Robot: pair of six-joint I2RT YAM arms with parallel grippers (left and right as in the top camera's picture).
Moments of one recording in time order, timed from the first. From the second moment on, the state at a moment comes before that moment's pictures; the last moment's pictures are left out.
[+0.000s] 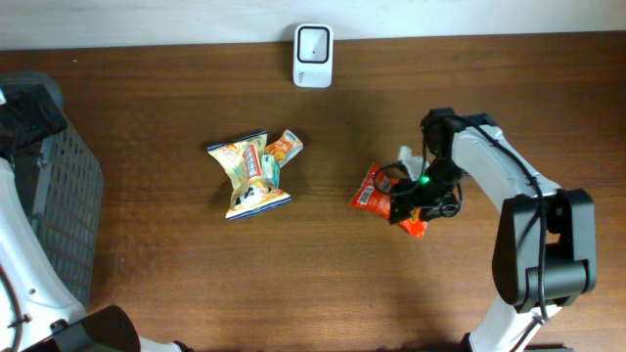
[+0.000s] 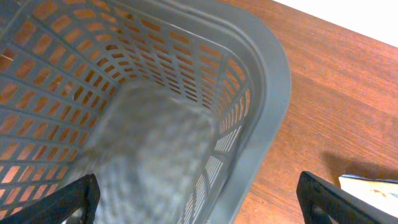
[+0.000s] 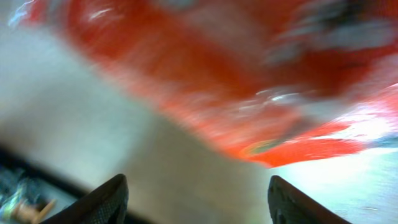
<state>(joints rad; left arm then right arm) 0.48 1.67 1.98 -1.19 -0.08 0.02 0.12 1.92 1.33 -1.23 -0.37 -0.16</state>
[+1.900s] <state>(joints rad) 0.48 1.67 1.98 -1.19 -0.08 0.02 0.18 1.98 1.48 -0.88 -0.30 0.01</state>
